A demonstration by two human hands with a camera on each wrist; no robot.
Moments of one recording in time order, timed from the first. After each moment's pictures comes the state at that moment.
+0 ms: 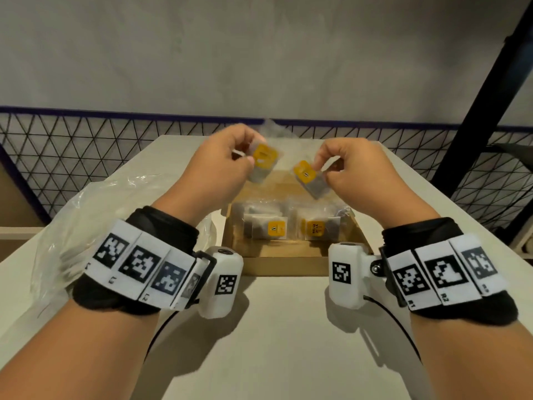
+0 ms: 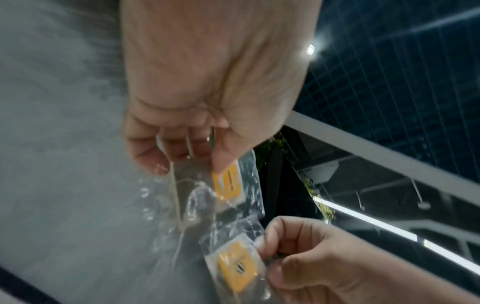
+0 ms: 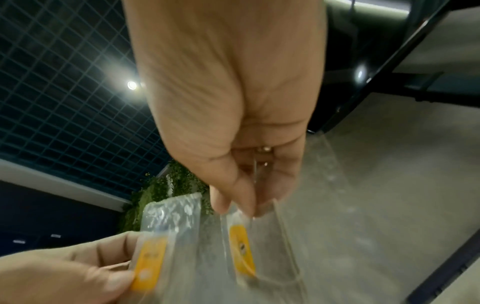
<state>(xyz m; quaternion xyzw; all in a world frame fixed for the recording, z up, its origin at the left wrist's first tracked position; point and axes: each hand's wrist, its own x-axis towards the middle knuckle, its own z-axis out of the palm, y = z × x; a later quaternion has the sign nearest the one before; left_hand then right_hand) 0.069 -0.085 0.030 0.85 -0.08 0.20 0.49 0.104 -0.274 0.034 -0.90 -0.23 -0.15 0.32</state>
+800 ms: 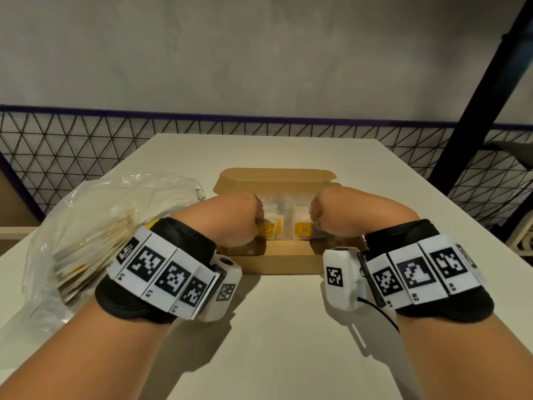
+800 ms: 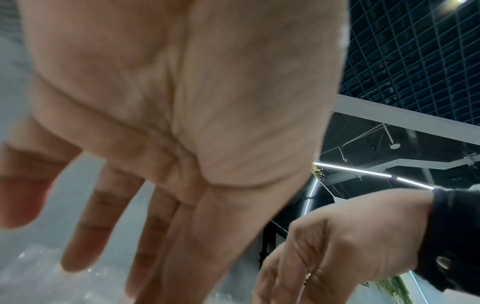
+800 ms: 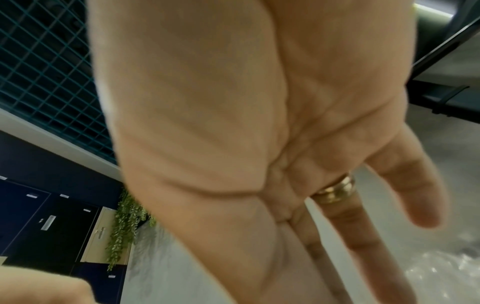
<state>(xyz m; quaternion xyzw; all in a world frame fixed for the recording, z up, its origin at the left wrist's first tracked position) 0.075 -0.098 -0.002 0.99 -0.08 -0.08 0.07 0.113 -0.266 0.009 -0.98 -0.19 0.09 0.02</state>
